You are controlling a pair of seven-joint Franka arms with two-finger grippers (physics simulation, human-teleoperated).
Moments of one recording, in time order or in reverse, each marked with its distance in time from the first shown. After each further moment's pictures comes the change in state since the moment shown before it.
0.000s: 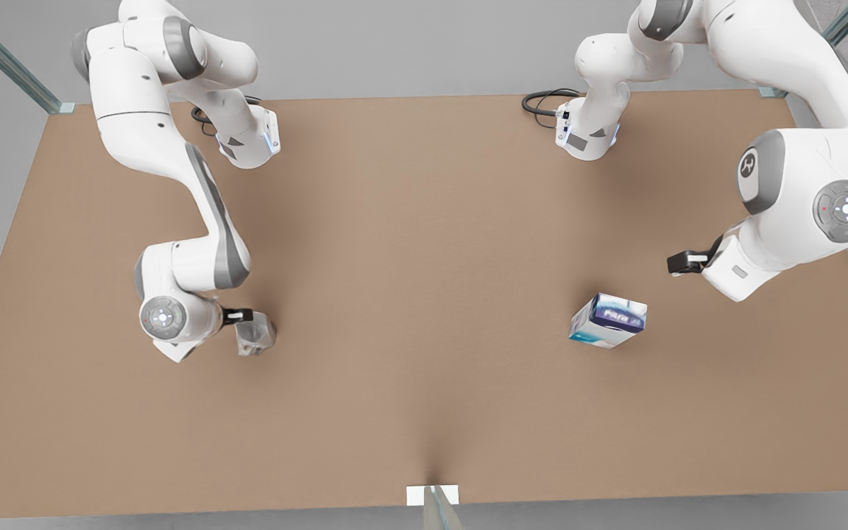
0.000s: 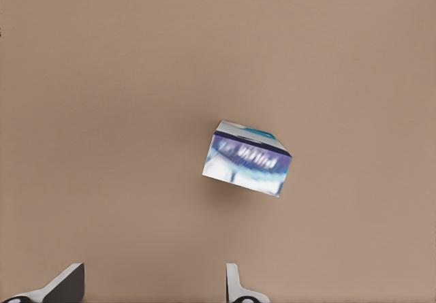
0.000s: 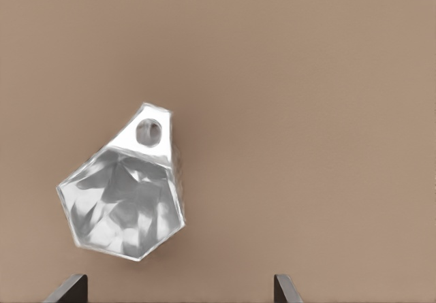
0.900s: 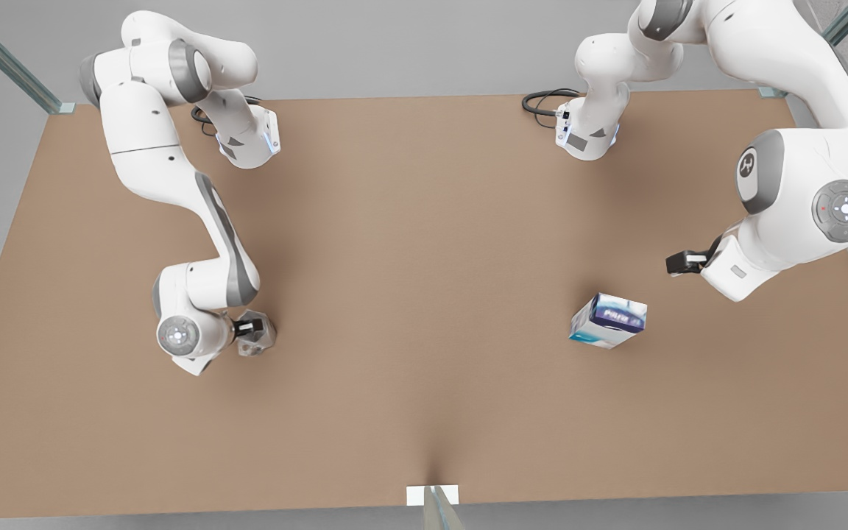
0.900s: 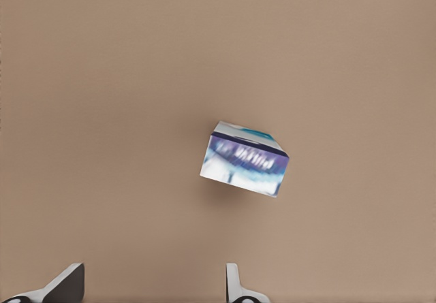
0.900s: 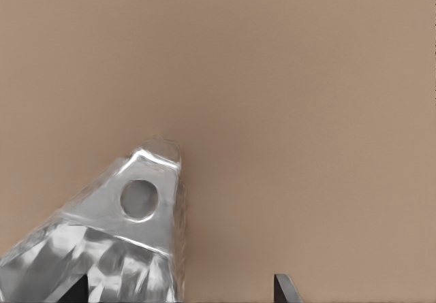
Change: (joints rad) left arm -0.003 0.005 -0.003 -0.001 -0.004 0.003 -0.001; right arm -0.009 0.107 0.000 -0.002 0.022 0.114 -0.107
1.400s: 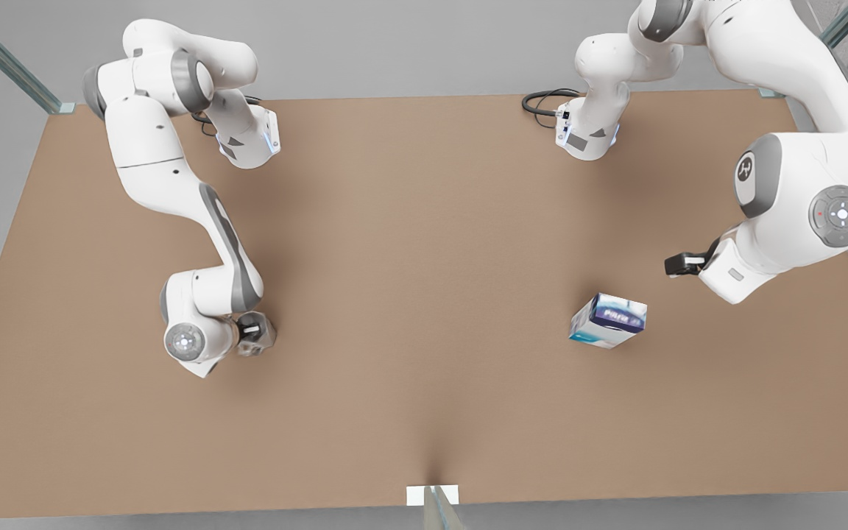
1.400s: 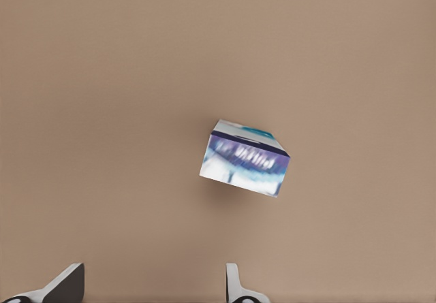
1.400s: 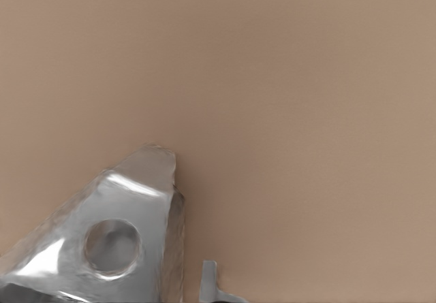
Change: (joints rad) left arm -0.002 0.007 0.000 -0.002 0.000 0.000 0.000; right arm -0.005 0.056 0.000 0.002 0.015 0.036 -0.001
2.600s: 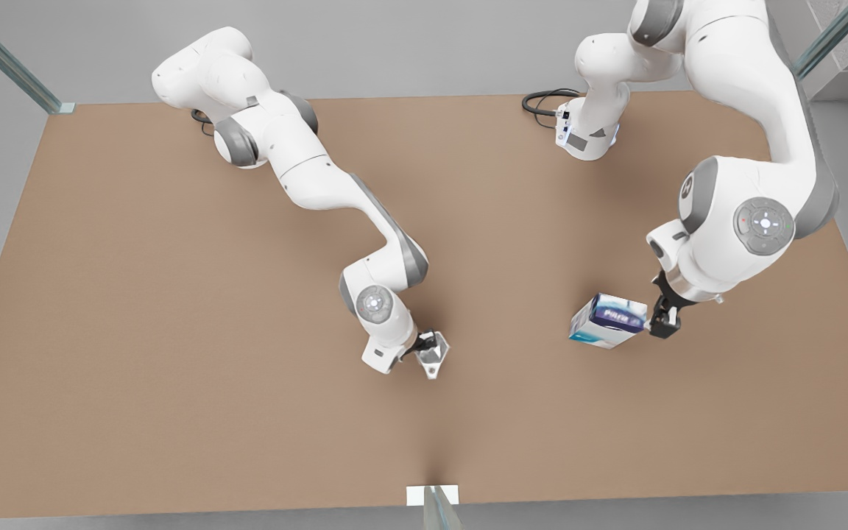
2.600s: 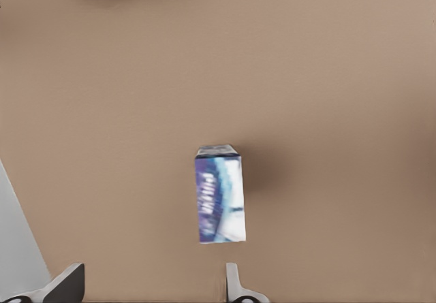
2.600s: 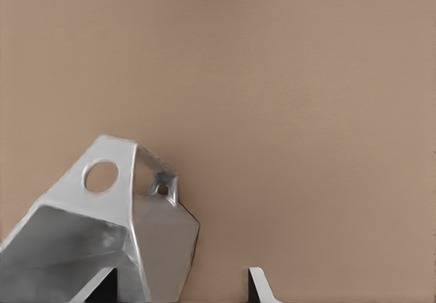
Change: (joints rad) left arm -0.013 0.066 -0.120 -0.017 0.054 0.154 1.650; right arm 0.664 0.470 -0.328 0.773 0.494 0.134 0.258
